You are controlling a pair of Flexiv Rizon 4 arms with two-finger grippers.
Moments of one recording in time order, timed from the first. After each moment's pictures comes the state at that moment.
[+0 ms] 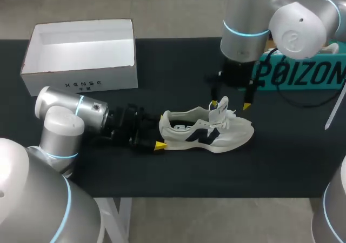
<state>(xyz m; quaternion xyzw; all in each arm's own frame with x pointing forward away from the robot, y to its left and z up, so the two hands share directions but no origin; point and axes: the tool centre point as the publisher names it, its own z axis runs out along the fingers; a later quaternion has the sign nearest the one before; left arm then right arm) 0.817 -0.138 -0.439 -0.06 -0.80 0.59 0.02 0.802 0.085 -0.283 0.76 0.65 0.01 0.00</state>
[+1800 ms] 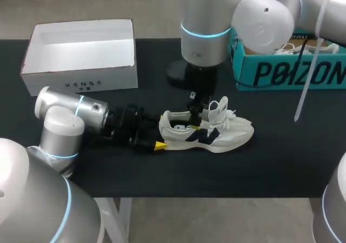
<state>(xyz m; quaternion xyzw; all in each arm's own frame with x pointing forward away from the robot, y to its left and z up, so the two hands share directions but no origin) 0.817 -0.138 -0.439 -0.06 -0.80 0.59 0.02 0.747 0.158 -0.250 0.17 0.99 -0.01 -0.01</state>
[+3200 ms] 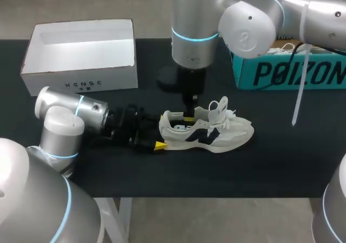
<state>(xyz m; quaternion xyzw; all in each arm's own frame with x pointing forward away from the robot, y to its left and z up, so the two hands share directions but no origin) 0.817 -0.138 -0.439 -0.06 -0.80 0.59 0.02 0.773 0.186 -0.282 0.06 1.00 0.01 -0.03</state>
